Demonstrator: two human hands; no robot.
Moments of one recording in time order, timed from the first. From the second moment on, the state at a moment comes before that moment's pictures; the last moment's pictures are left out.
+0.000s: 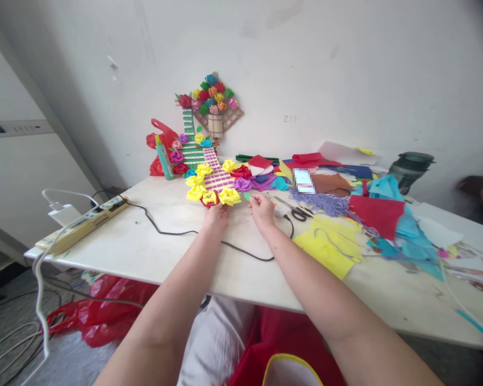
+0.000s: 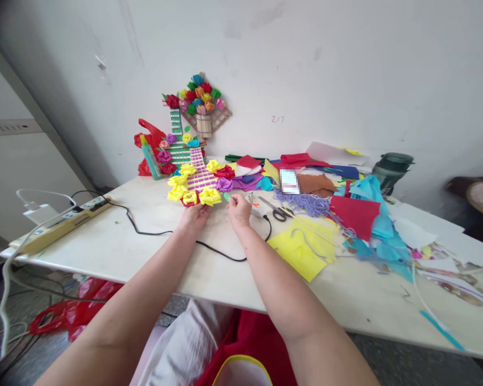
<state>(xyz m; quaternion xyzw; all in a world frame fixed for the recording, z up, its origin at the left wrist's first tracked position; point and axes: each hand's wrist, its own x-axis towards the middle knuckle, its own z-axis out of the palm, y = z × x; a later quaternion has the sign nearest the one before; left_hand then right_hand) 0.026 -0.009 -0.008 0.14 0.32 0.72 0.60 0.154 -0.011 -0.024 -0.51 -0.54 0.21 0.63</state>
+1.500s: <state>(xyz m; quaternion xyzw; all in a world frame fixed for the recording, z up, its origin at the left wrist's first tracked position) 0.034 -0.022 -0.009 0.21 0.24 0.73 0.61 0.160 -0.015 -0.013 -0.58 -0.56 0.08 0.59</state>
